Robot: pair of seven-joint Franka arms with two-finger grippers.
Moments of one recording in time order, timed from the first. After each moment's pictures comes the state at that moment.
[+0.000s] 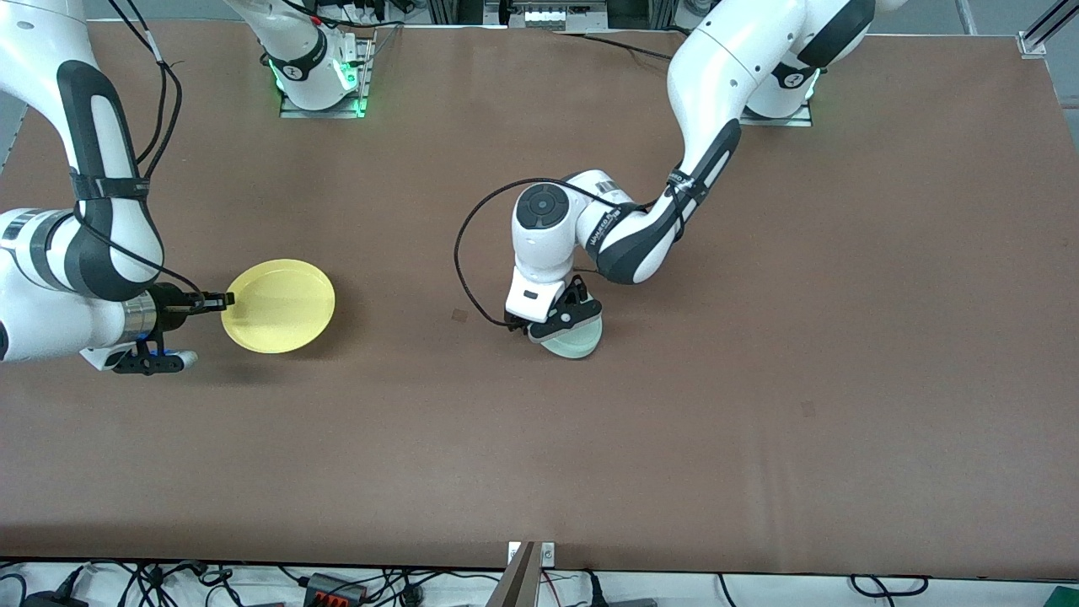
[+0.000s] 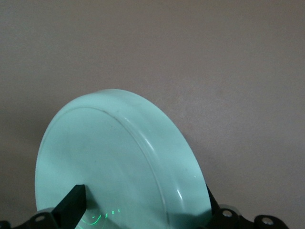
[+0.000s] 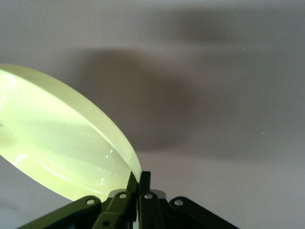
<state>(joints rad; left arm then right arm) -0.56 0.87 -0.25 -1.32 0.35 2.28 -1.39 -0.12 0.56 0.04 -1.52 0.10 1.65 -0.14</state>
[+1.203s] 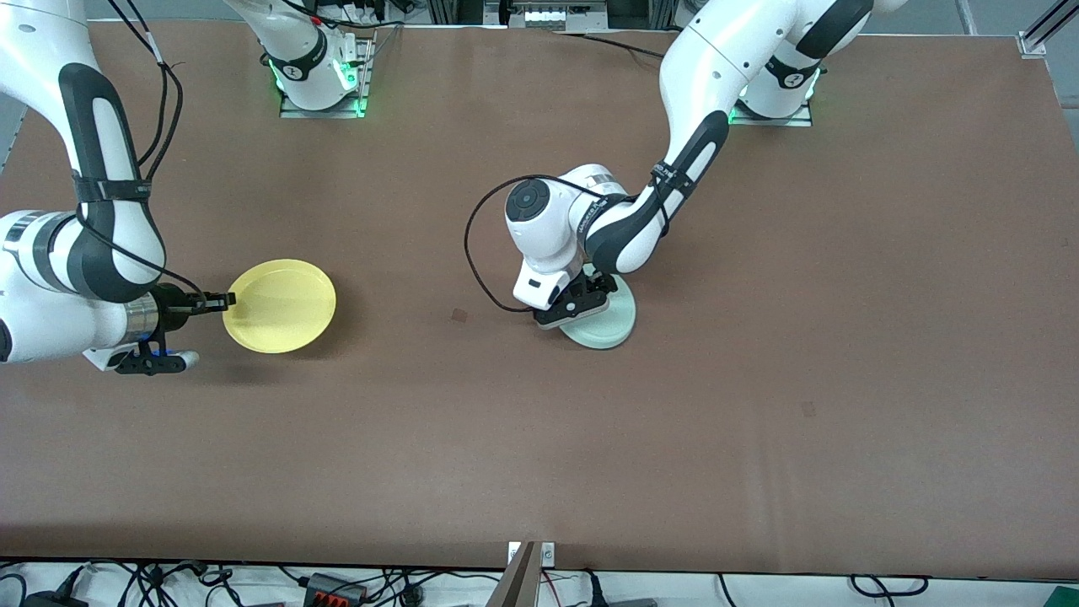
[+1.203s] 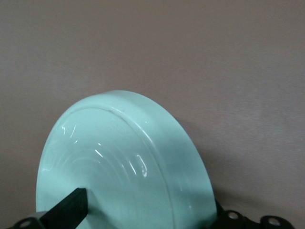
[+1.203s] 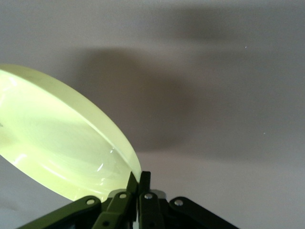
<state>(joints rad) -0.60 0.84 -0.22 -1.42 0.55 2.09 -1.36 -0.12 0.57 0.04 -1.52 0.10 1.65 -0.14</state>
